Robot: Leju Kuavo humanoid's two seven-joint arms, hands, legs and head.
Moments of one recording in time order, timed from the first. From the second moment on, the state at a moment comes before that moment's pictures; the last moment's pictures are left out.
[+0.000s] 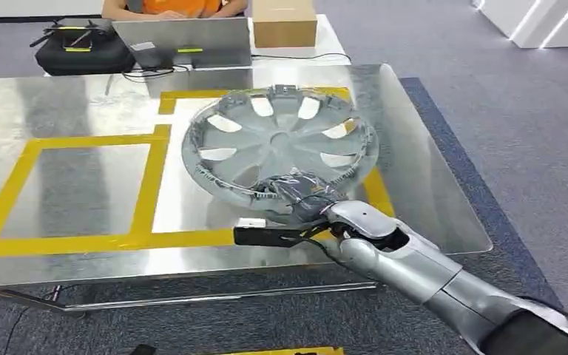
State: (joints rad) left arm -0.09 -0.08 0.79 -0.21 -1.08 -0.11 -0.31; right arm -0.64 -0.11 0.93 -1.21 0.93 -0.09 -0.17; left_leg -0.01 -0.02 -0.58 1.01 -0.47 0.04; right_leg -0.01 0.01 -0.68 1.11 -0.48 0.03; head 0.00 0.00
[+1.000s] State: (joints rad) left arm -0.09 -0.09 0.78 -0.21 -1.08 -0.07 -0.32; right arm -0.62 -0.09 0.94 -1.14 0.90 -0.09 -0.19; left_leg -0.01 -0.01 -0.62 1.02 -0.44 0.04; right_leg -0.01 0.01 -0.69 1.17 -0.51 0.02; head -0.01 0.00
